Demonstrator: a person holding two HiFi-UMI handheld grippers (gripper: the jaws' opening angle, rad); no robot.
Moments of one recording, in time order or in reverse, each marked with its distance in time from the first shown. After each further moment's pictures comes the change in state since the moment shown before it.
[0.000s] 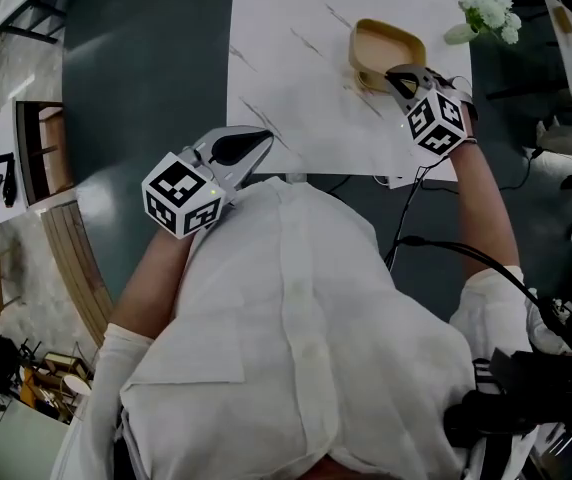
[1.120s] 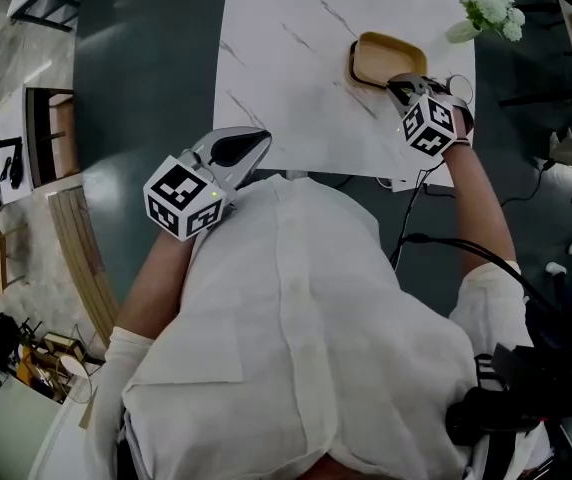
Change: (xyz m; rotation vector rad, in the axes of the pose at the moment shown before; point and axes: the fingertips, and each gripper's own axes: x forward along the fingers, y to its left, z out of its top) left arm 0.040 -0.024 -0.007 0.003 0.033 0.102; right arm 0.030 0.028 -0.073 -0.020 0.014 0.062
